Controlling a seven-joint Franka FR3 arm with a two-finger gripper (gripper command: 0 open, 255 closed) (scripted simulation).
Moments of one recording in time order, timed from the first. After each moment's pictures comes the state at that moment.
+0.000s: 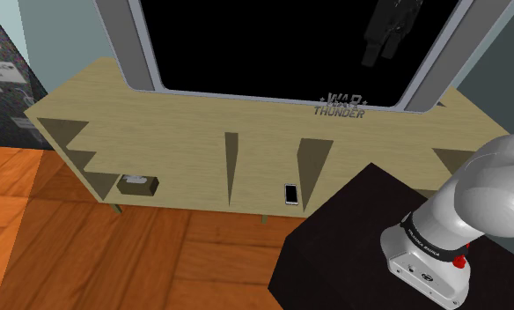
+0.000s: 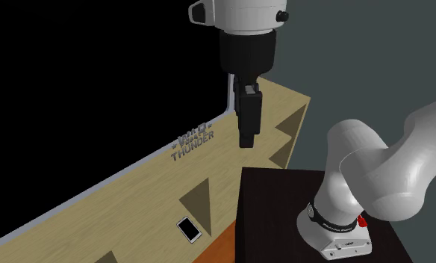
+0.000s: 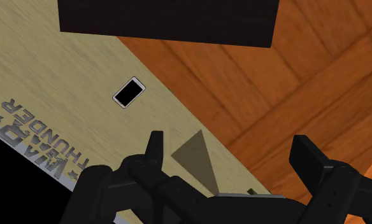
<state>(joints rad) 0.01 -0.77 0.06 -2.26 0.10 1.45 0.01</state>
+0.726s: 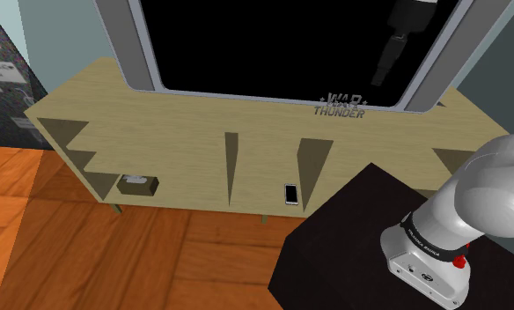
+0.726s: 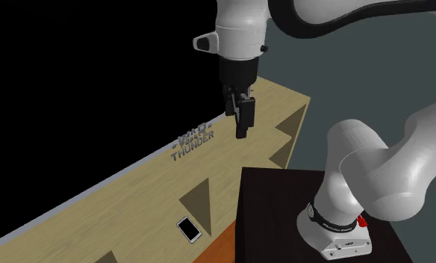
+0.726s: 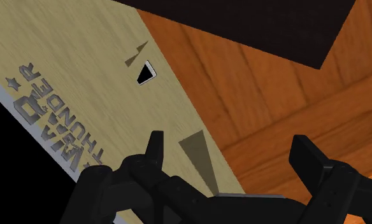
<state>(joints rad) 0.02 -0.80 -0.15 -2.46 -0.05 1.65 -0.37</state>
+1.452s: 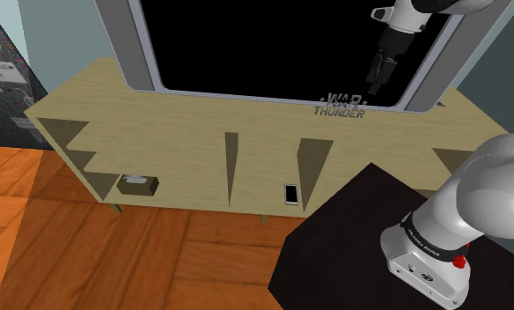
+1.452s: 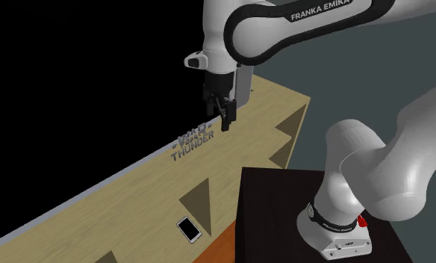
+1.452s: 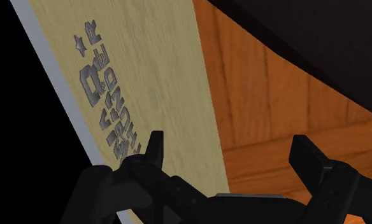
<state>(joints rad) 0.05 -0.60 -0.46 -2.49 -0.17 1.94 -0.84</state>
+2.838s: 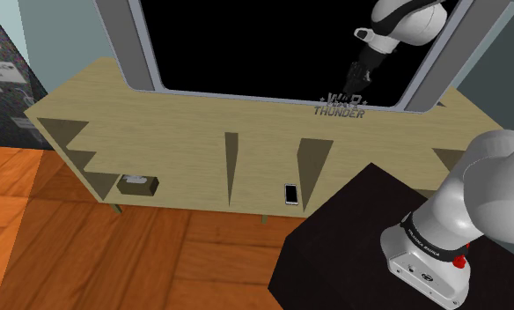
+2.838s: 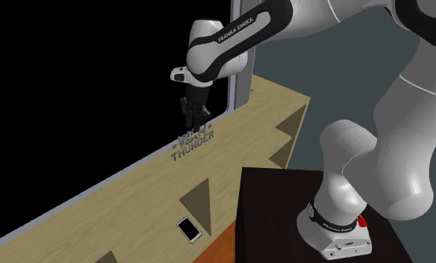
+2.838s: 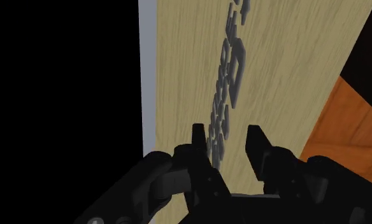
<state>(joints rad) 0.26 -0.19 -0.81 -2.36 0.12 2.30 -1.50</state>
